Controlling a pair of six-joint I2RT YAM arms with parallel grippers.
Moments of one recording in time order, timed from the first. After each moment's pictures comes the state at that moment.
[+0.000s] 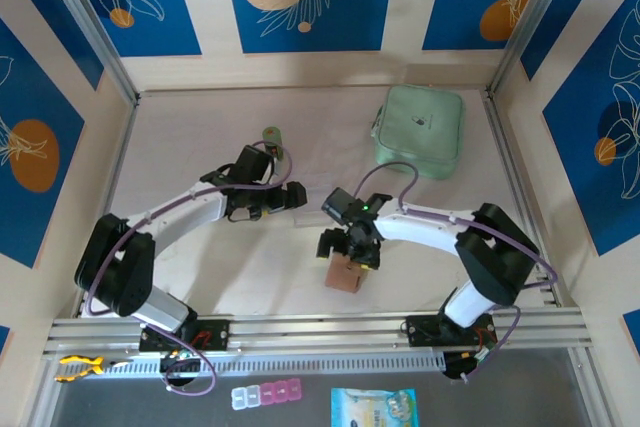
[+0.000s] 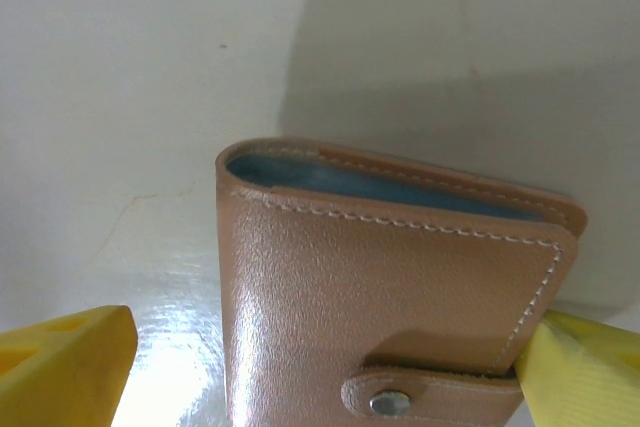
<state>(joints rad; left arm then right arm) -0.55 1.50 0.96 -0.46 0.27 -0.67 0.88 1.60 0.94 -0.76 -0.15 1.04</state>
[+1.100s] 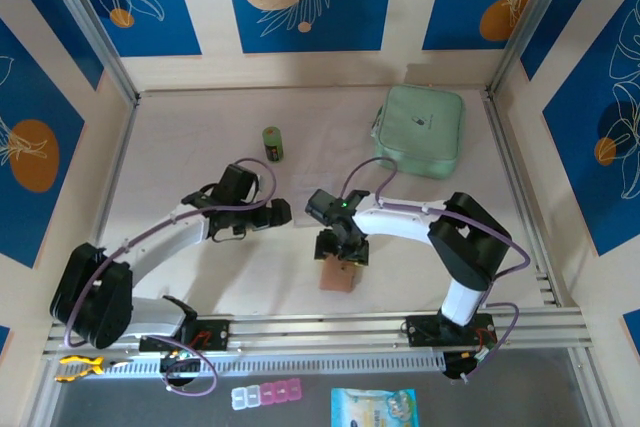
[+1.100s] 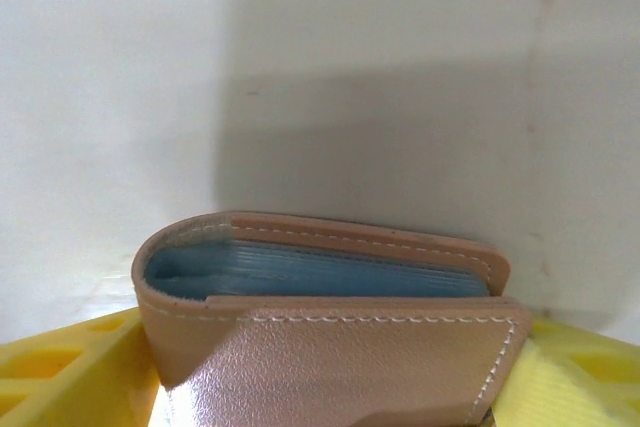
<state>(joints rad) -0.52 1.30 0.76 -0.47 0.22 -0.65 0.92 1.74 1.06 -0.83 -0.08 1.03</state>
